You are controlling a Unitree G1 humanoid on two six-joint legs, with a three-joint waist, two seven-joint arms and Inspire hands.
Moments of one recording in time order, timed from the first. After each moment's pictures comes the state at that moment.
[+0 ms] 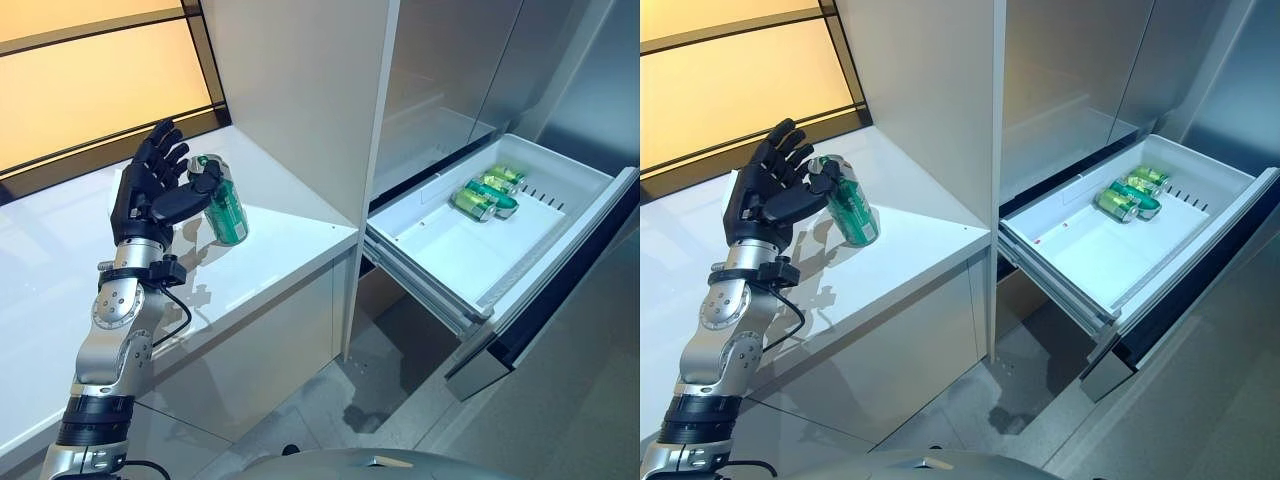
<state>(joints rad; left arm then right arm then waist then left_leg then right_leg) -0.08 0.52 0.13 -0.17 -0.59 0.00 0.13 0.11 -0.31 0.23 1.17 0.10 0.17 0.12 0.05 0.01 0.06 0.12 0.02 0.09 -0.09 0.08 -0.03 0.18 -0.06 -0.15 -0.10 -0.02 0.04</state>
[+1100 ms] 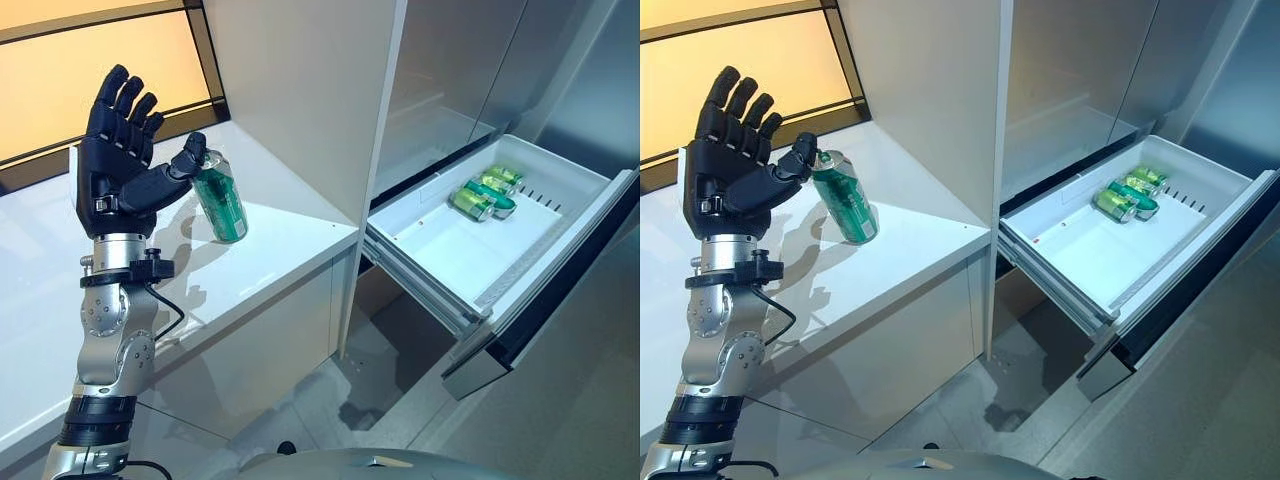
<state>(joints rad) -0.07 0.52 0.13 -0.17 -0.65 -0.30 0.08 0.12 -0.30 0.23 1.18 0.10 0.13 0.13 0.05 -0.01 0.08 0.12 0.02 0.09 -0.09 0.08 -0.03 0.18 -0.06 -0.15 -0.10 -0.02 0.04</state>
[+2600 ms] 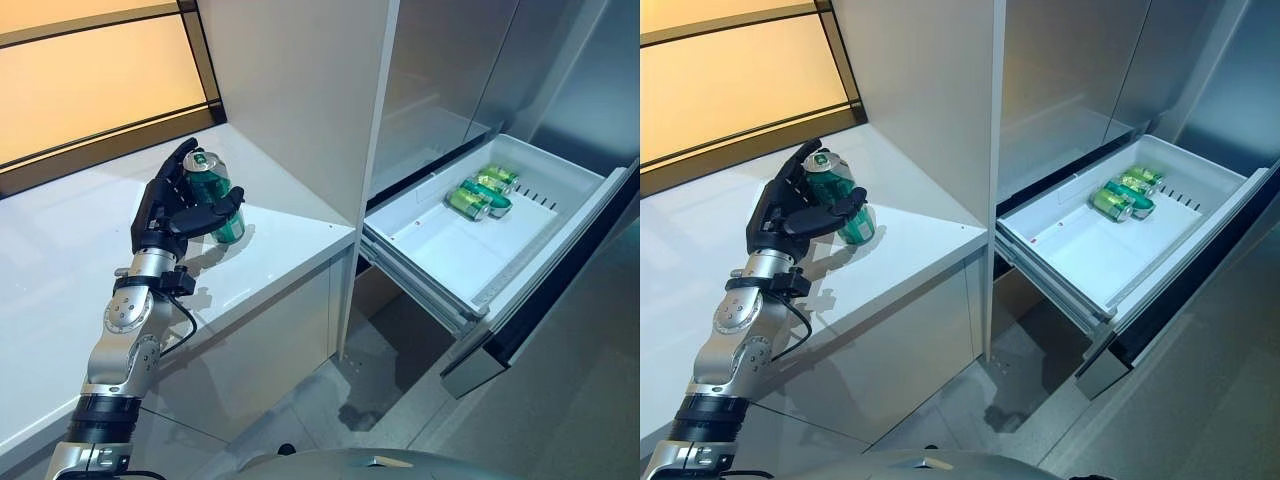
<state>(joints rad) -0.07 0.52 0.07 -0.06 -0.59 -0.07 0.06 0.10 -0.31 0.23 1.17 0.10 0.17 0.14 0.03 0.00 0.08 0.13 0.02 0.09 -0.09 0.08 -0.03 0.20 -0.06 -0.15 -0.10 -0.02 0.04</state>
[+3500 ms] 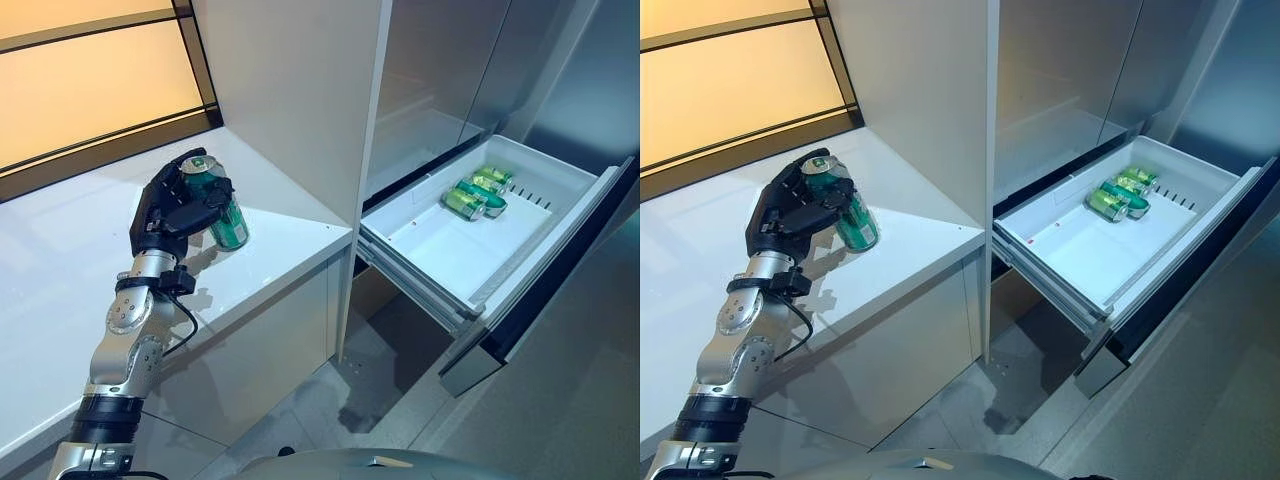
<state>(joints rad) -0.07 0.50 0.06 -0.05 -0.67 -0.07 0.10 0.11 -0.31 0.23 1.17 0.09 0.17 0.14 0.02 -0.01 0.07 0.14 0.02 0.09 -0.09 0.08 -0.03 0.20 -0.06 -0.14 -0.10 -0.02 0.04</state>
